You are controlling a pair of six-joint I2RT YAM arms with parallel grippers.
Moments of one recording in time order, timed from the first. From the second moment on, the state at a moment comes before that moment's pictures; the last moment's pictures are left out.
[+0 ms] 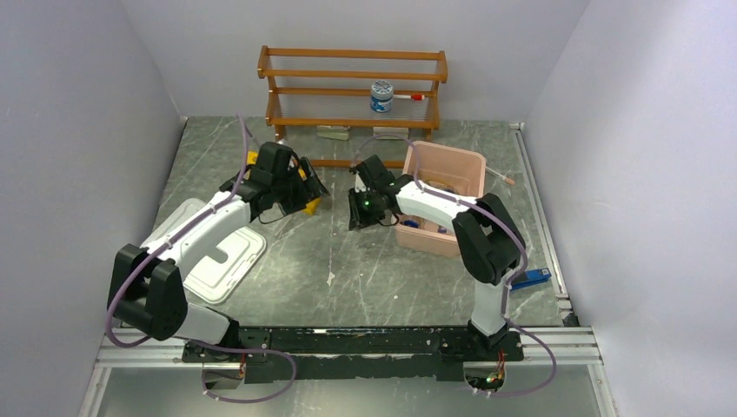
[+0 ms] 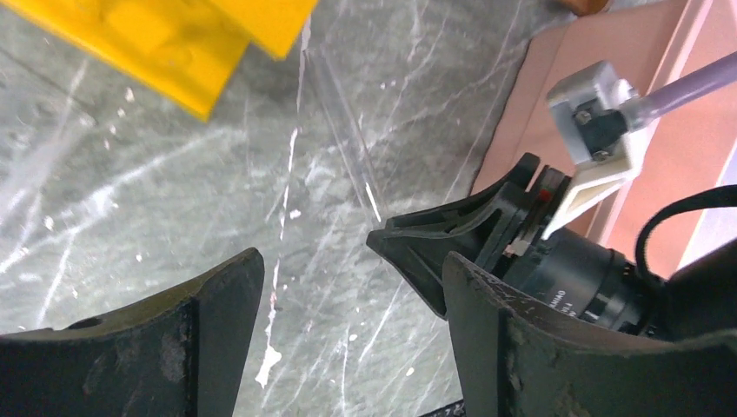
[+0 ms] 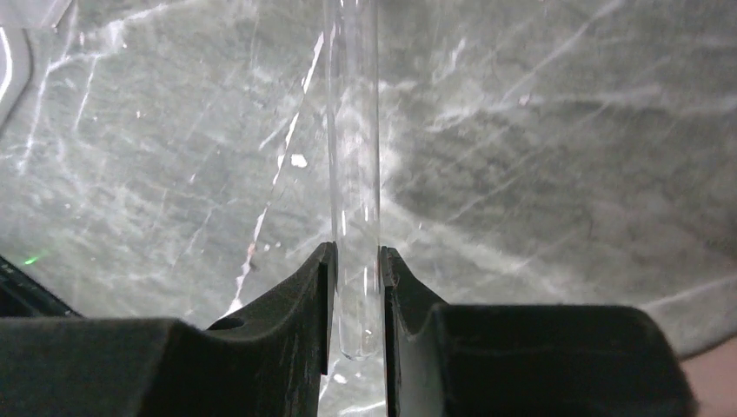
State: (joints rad) left arm -0.42 1.43 1.08 -0.41 0.08 -0.84; right arm 0.68 1.92 1.33 -0.42 -0.21 0.33
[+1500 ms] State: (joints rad) left arm -0.54 1.60 0.97 -0.07 0.28 -0.93; right arm 0.68 1.60 1.08 -0.25 -0.35 0.52
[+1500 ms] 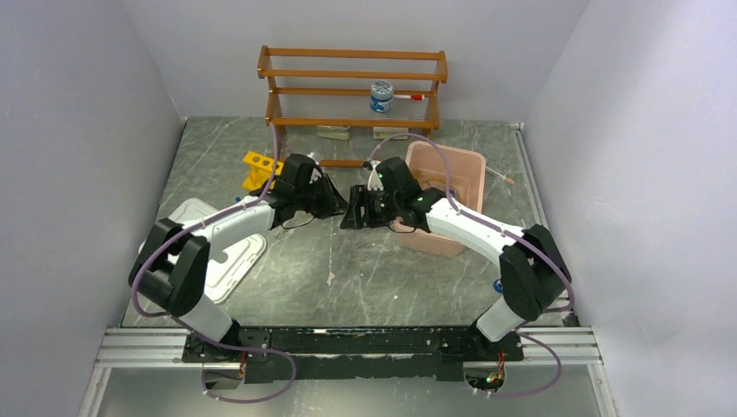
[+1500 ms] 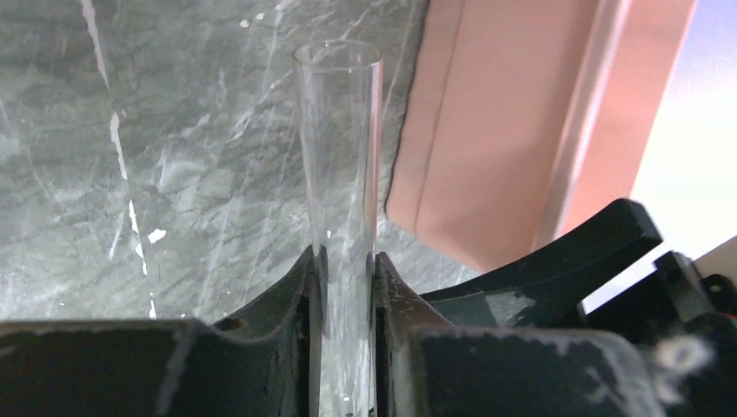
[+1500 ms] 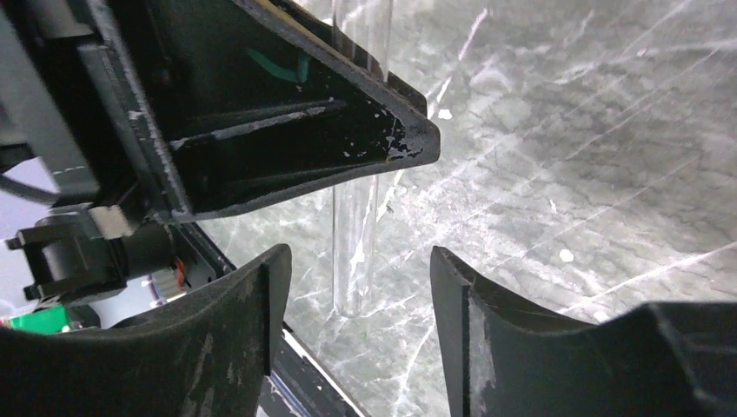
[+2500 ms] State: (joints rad) left arm -0.52 1.40 1.04 0.13 0.47 -0.42; right arm 0.61 1.43 1.18 0.05 -0.35 0.61
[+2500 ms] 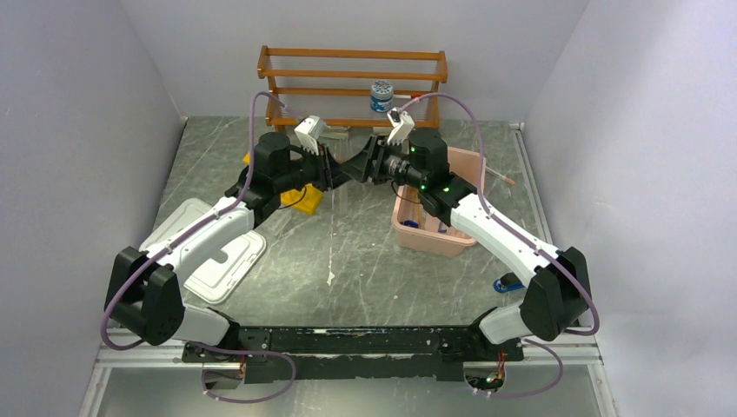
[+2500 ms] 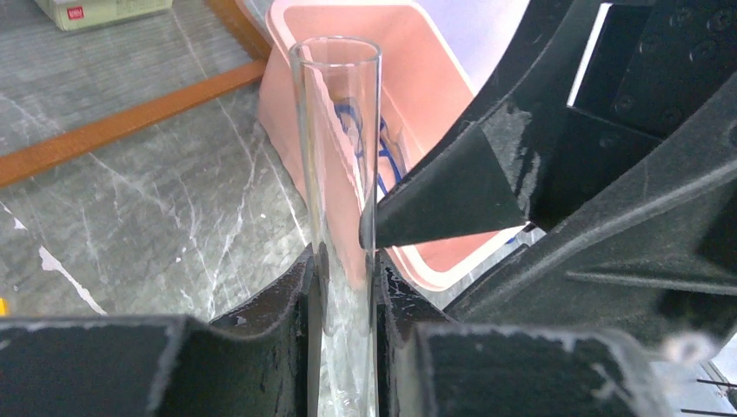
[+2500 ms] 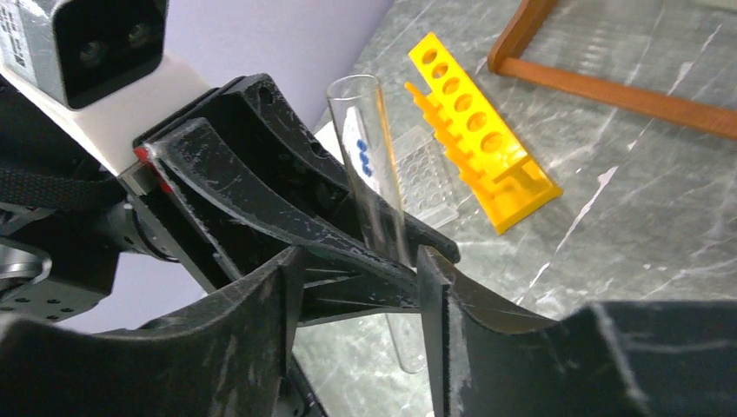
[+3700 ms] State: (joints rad) left arm -0.52 1.40 1.04 0.18 0.49 -0.46; right arm 0.59 1.49 1.19 0.21 -0.36 0.48
